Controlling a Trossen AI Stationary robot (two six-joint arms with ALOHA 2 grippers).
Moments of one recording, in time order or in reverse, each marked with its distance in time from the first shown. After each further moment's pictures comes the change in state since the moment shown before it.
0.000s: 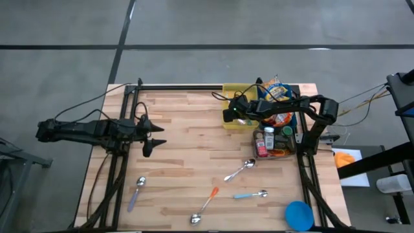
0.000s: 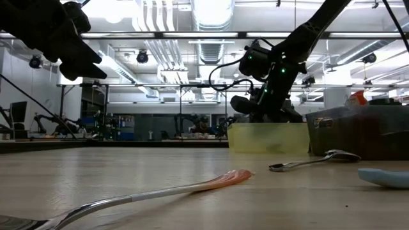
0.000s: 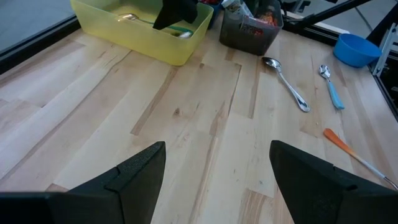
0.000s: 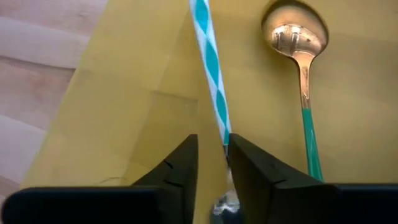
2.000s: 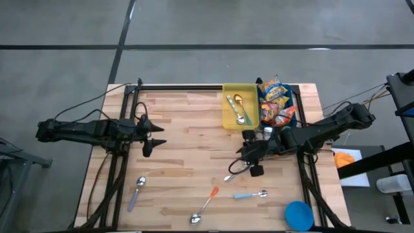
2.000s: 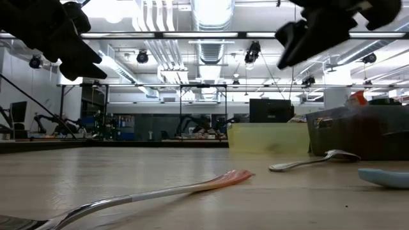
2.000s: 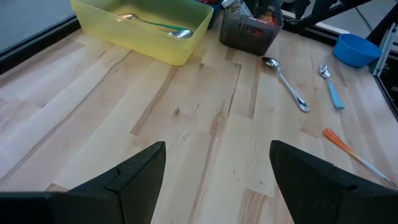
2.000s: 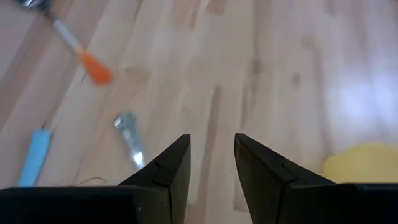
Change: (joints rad) left arm 0.000 0.000 0.000 0.000 0.000 0.000; right arm 0.675 -0.441 -0.060 -0.183 -0.147 -0.862
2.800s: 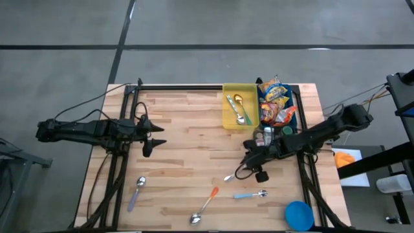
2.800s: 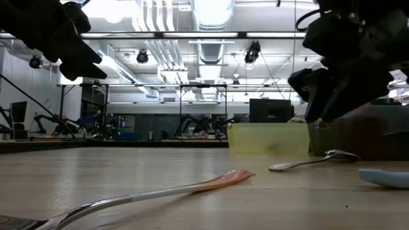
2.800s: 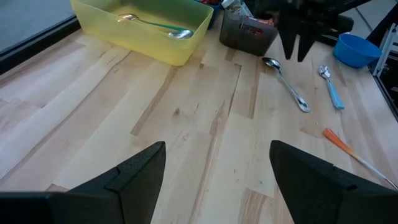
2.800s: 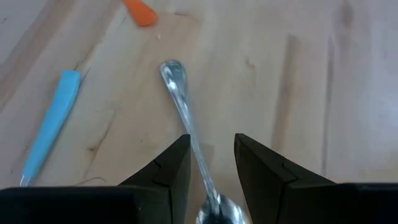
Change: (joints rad) left arm 0.000 0.000 0.000 0.000 0.000 0.000; right arm 0.001 0.045 -0.320 0.370 -0.179 0.009
